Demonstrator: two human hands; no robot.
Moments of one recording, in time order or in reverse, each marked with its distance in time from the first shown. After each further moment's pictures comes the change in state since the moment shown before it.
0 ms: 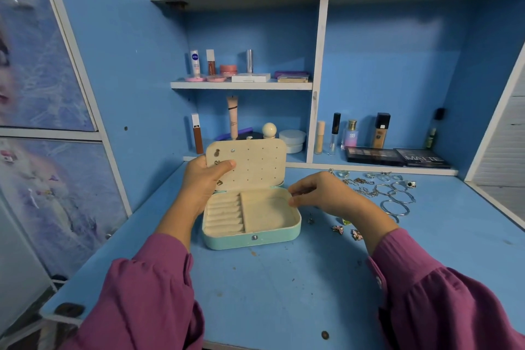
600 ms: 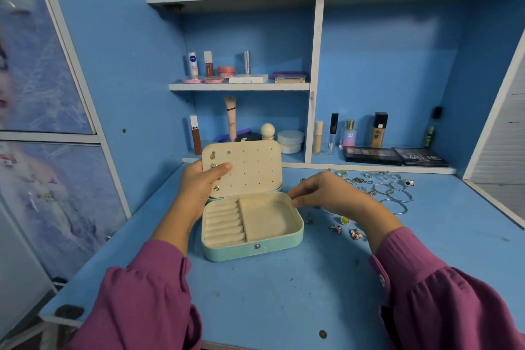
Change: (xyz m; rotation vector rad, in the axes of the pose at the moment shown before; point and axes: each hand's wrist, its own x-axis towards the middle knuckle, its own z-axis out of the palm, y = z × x) left_hand -0.006 -0.001 -0.004 -0.043 0.017 -0.050; right_hand -0.003 0.003 -0.009 0.007 -0.047 -0.031
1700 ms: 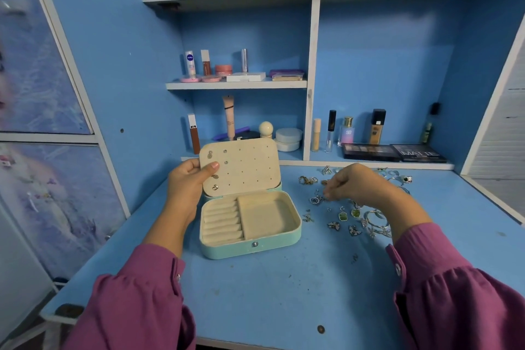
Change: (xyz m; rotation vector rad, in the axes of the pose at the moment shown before) left_hand -0.002 -0.003 -0.010 0.042 0.132 0.050; right_hand -0.010 0.027 -0.041 -0.212 0.158 0.108
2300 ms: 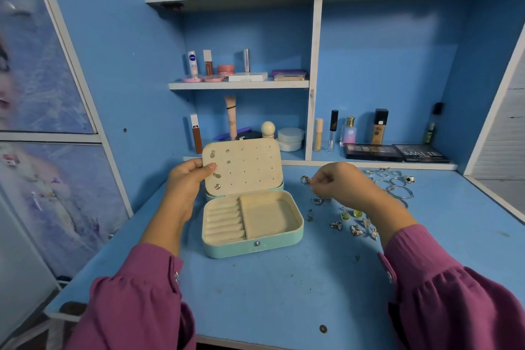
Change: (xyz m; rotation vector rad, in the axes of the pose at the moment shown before) left_hand 0.001 0.006 -0.008 0.041 -0.066 -0.033; right_hand -0.002 -0.022 0.022 -0.071 0.105 -0.130
